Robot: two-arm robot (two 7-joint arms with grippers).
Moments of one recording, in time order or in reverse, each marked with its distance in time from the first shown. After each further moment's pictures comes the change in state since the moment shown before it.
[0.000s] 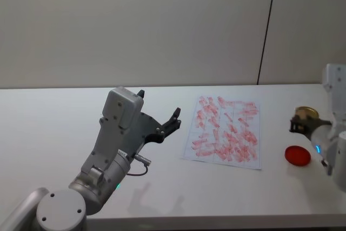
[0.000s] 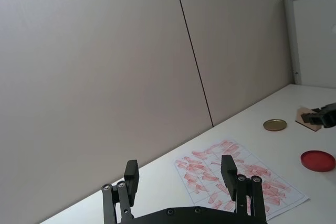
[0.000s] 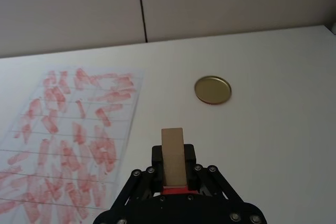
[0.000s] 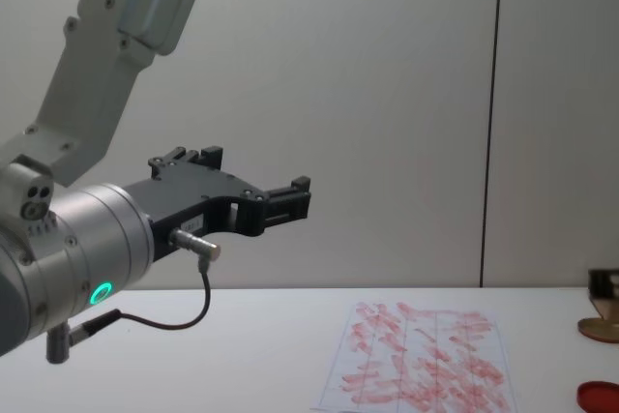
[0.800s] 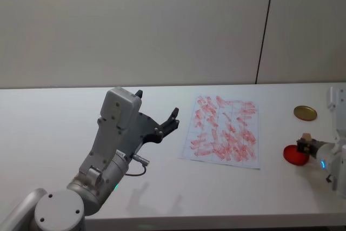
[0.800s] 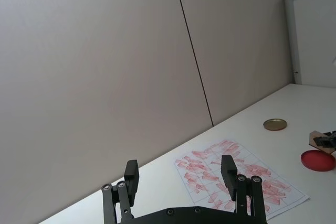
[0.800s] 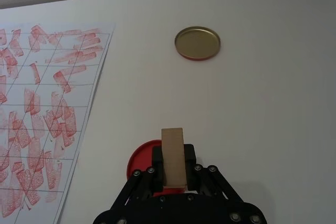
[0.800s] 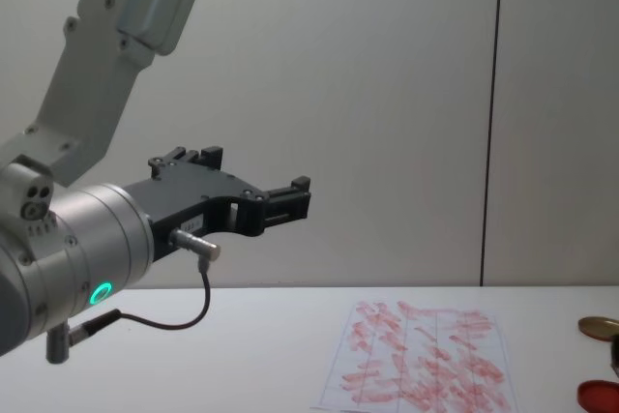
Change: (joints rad) left arm 0.000 0.000 0.000 0.000 0.000 0.000 0.000; right arm 0.064 0.022 0.037 0.233 0.017 -0.031 0.036
